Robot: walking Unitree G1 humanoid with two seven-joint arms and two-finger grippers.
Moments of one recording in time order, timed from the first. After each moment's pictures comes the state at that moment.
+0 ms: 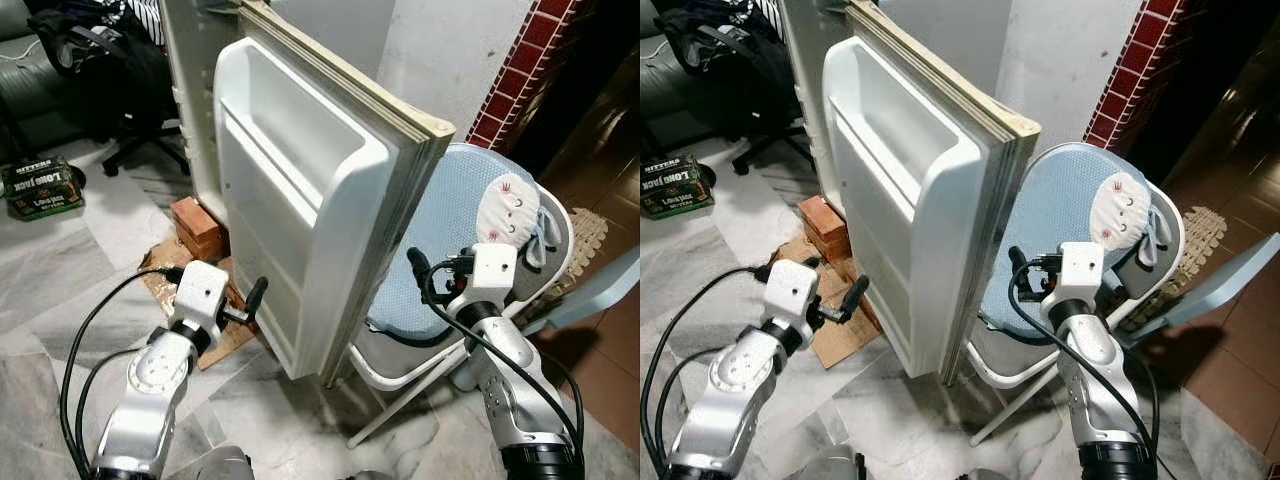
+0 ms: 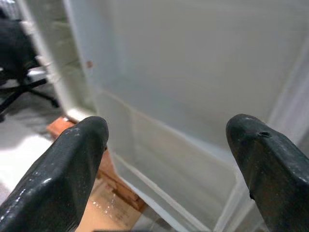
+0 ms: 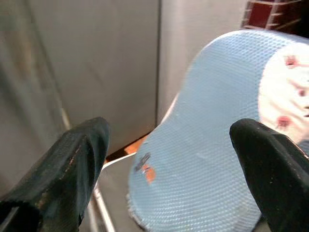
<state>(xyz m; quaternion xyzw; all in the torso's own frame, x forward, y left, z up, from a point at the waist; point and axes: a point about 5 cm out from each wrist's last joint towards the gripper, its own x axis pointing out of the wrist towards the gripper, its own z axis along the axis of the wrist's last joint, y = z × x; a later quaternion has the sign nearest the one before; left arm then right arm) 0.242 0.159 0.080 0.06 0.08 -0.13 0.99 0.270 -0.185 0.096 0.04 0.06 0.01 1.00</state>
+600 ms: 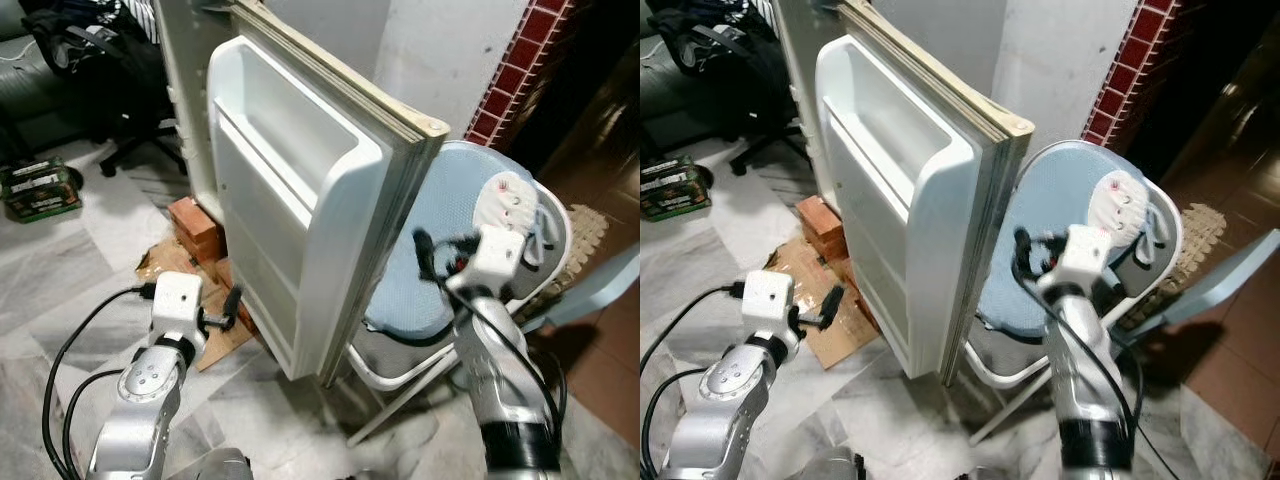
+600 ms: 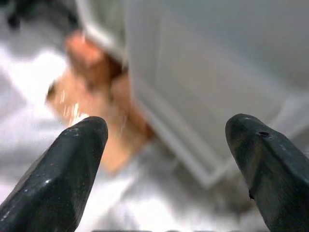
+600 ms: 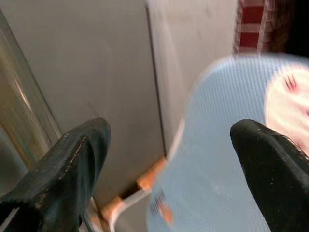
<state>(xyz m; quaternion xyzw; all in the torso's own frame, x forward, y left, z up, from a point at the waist) 0.223 0.190 0.039 0.02 0.24 -0.04 0.97 0.314 -0.164 0.131 0.11 0.01 -0.01 0.99</state>
